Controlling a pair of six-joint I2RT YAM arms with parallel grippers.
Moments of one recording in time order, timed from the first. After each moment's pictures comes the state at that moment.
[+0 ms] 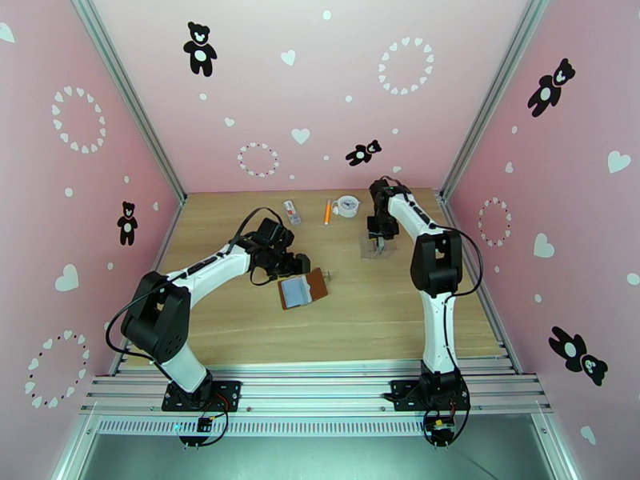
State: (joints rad) left arm -0.50 1.69 1.18 -0.57 0.41 -0.56; right arm 0.21 2.29 2.05 -1.17 0.06 0.24
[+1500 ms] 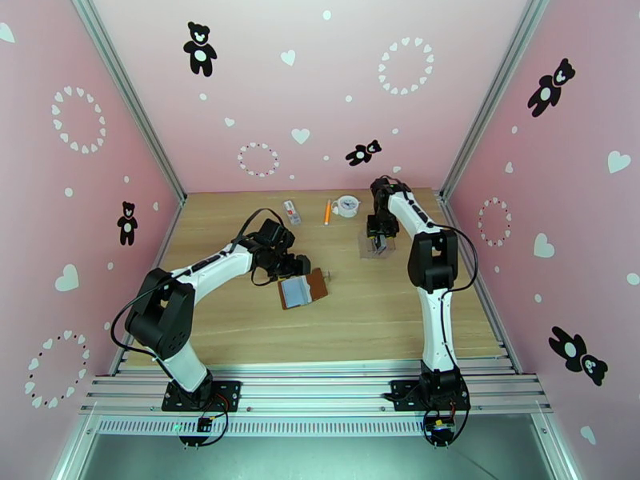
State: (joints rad) left arm -0.50 1.71 1.18 -0.57 0.41 -0.56; right arm 0.18 2.36 2.14 -1.22 0.06 0.22
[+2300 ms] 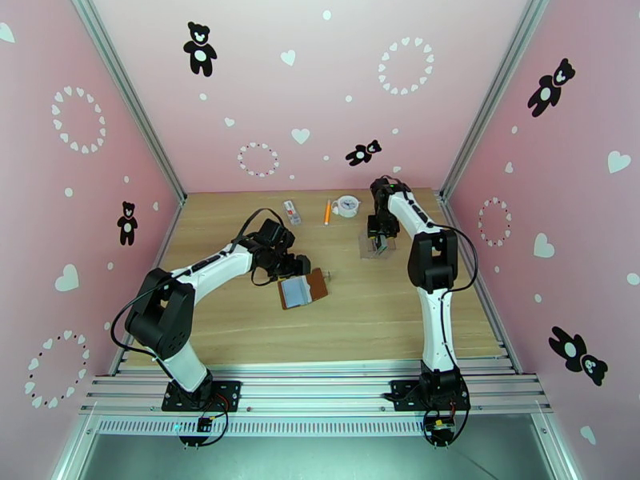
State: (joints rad) left arm -0.50 1.71 1.18 -0.57 0.41 -0.56; right arm 0.18 2.36 2.14 -1.22 0.08 0.22
